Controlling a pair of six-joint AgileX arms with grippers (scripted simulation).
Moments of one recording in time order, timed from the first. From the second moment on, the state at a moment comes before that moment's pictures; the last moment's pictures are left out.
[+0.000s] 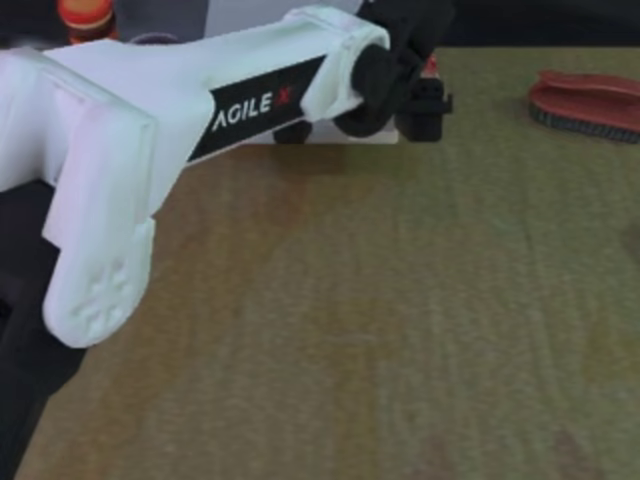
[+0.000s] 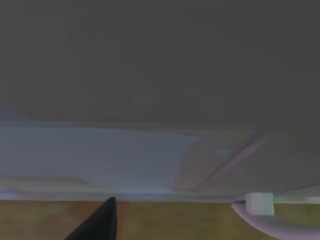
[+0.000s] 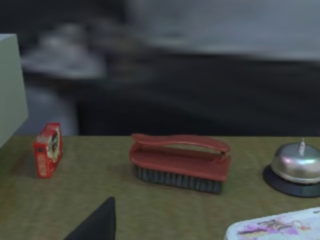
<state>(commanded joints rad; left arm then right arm) -0.64 2.43 2.08 -0.60 -0.38 -0.53 0.00 0.00 0.00 0.00 0.00 0.00</state>
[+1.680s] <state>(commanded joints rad) -0.67 2.35 1.93 -0.55 -0.40 -0.55 0.00 0.00 0.00 0.00 0.00 0.00</state>
